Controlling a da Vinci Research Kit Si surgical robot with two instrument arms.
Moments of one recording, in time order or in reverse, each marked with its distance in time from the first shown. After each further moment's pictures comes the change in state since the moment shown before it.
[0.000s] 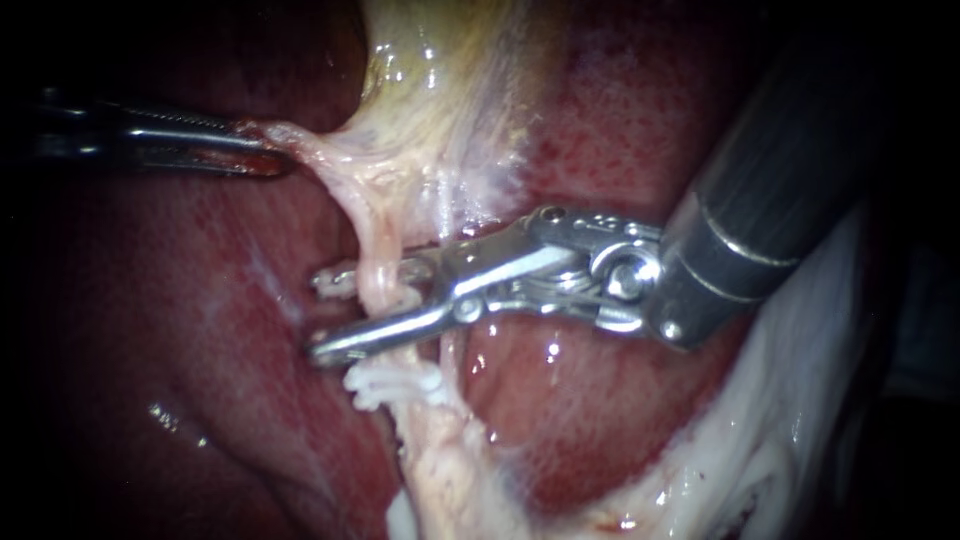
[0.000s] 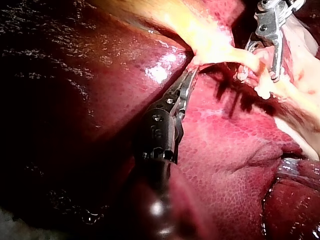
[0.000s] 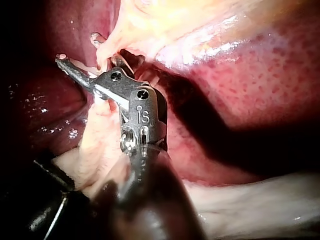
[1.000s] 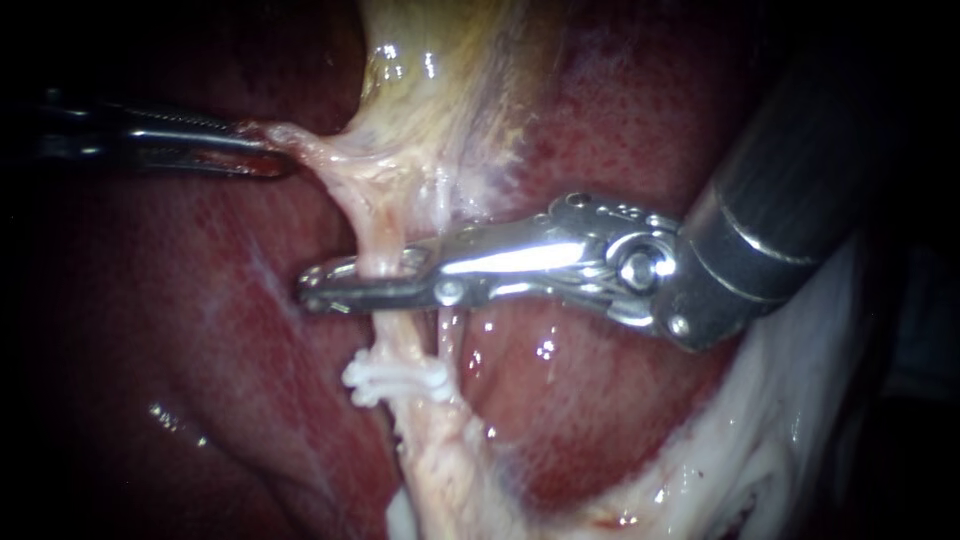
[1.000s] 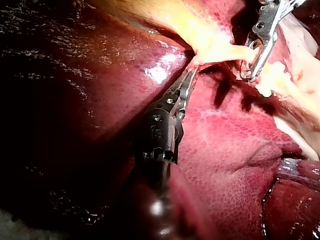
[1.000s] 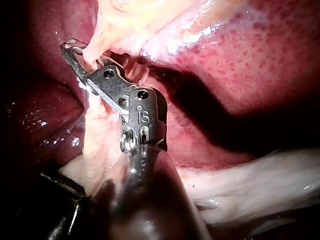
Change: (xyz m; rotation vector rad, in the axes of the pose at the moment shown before) right arm -0.001 0.000 -0.001 0.000 0.004 0.122; left arm 0.000 0.000 0.000 0.001 0.000 0.000
